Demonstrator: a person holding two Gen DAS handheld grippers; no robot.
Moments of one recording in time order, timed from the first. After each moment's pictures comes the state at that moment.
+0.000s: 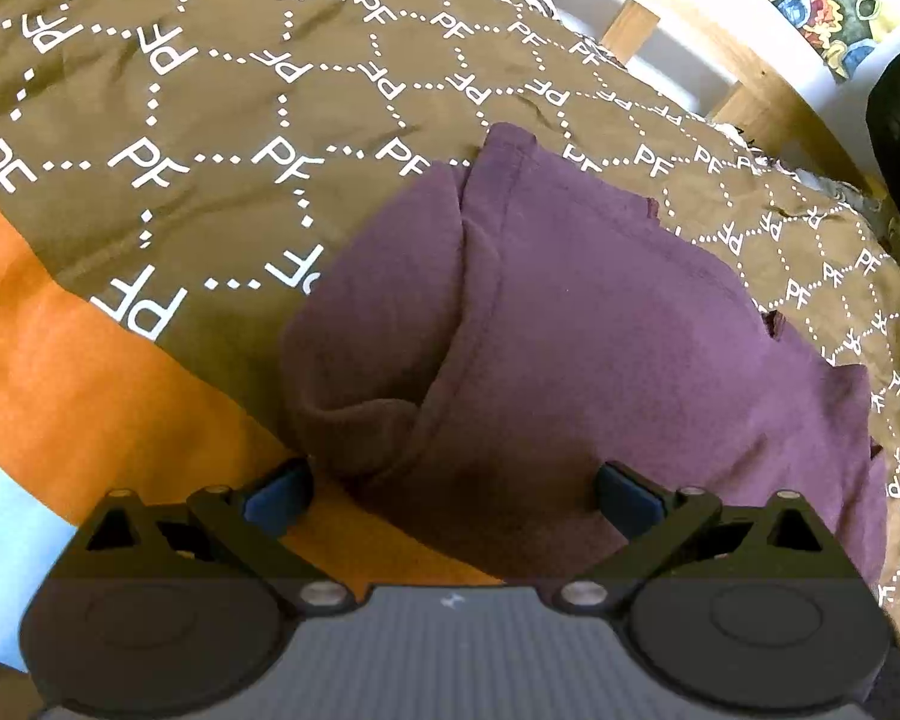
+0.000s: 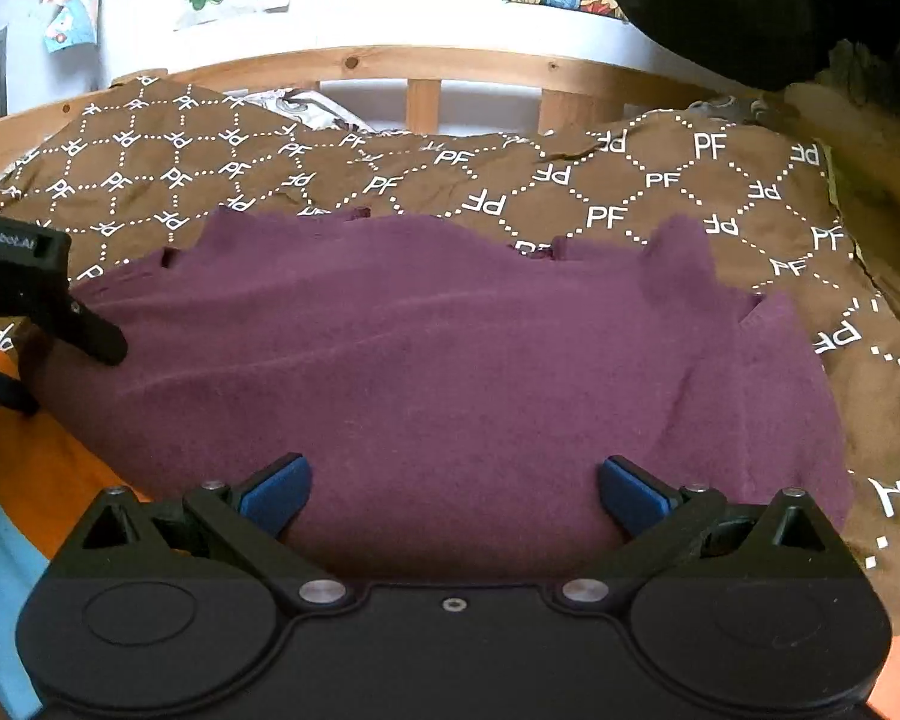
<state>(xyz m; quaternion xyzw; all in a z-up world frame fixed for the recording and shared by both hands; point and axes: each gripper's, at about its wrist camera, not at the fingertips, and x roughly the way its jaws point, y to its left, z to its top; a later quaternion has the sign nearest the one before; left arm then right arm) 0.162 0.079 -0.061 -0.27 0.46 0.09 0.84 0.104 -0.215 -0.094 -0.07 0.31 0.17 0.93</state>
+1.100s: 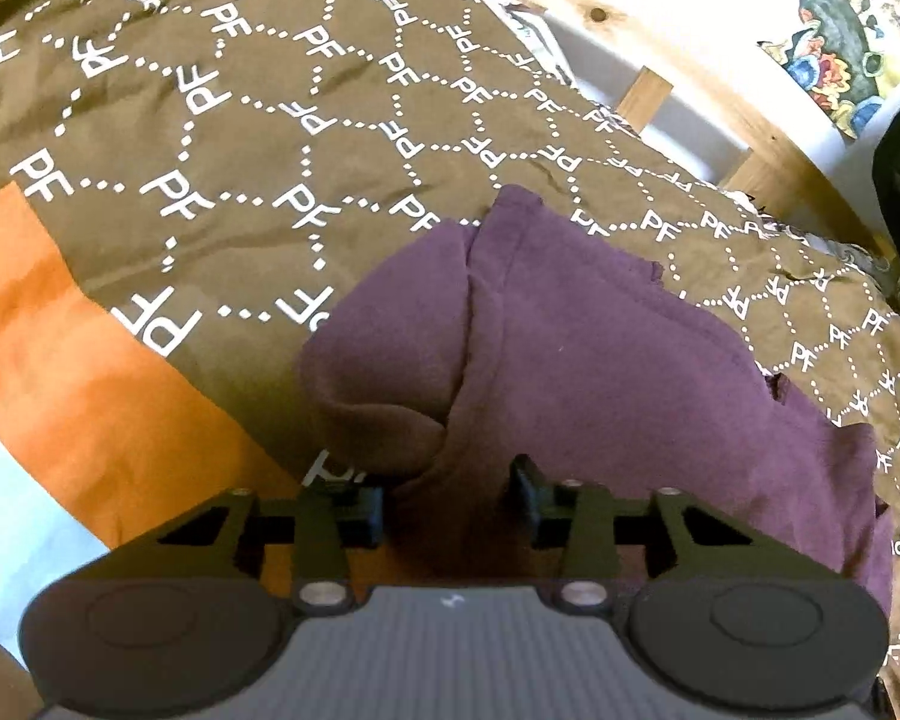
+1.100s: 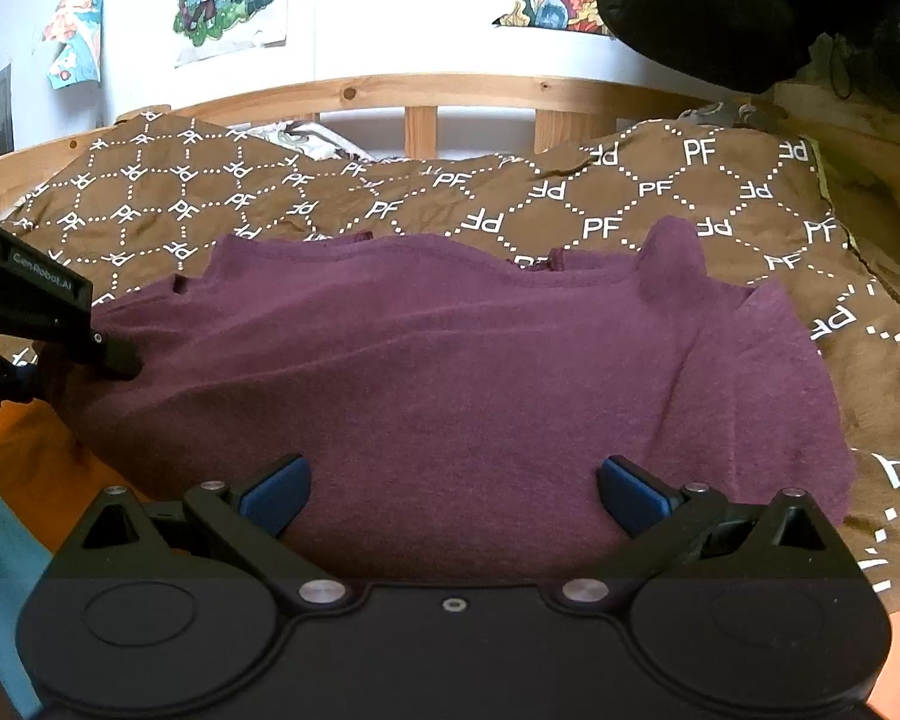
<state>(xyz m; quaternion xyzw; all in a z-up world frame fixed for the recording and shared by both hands) 0.154 0.067 -0.053 -0.27 0.40 0.14 0.87 0.094 -0.228 -0.101 -0.04 0.29 0.18 0.94</state>
